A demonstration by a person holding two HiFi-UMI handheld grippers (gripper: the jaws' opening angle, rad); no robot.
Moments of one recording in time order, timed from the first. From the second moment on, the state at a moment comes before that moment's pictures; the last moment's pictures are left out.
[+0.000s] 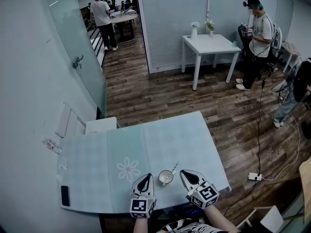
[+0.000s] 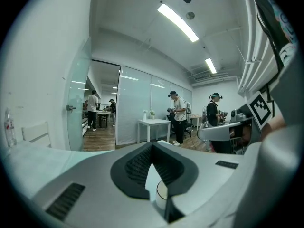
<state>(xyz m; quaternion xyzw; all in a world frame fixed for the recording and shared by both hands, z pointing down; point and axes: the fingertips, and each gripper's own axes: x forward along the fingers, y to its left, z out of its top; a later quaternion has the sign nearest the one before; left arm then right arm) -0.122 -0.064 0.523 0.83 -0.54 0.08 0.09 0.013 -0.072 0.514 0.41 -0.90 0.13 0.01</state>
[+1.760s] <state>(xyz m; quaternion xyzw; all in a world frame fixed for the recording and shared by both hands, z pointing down) -0.115 -0.061 0.487 0.79 -0.61 0.06 0.06 0.040 -0.098 0.470 0.38 -0.92 0.12 -0.05</state>
